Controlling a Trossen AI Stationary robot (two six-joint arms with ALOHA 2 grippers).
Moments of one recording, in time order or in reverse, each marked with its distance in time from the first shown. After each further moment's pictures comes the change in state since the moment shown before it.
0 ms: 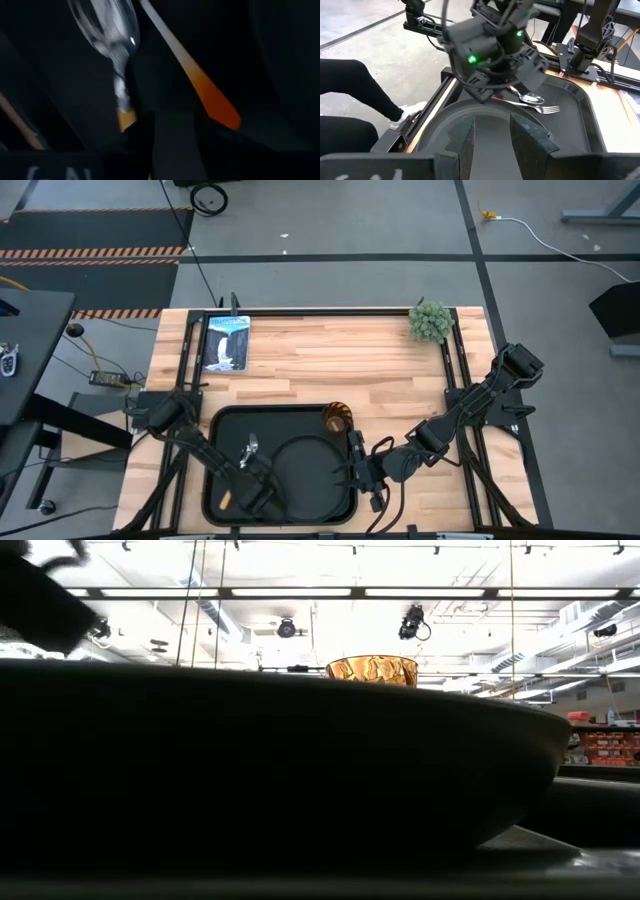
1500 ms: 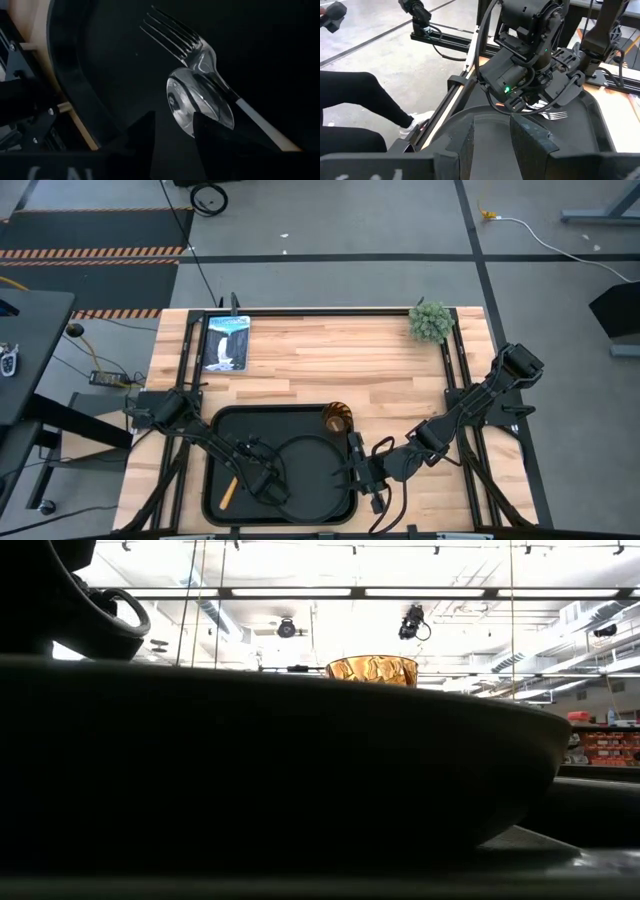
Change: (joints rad) left arm 0.082 -0.002 -0.067 -0.210 -0.176 0.284; right arm 0.001 0.000 0.000 0.038 -0.024 0.023
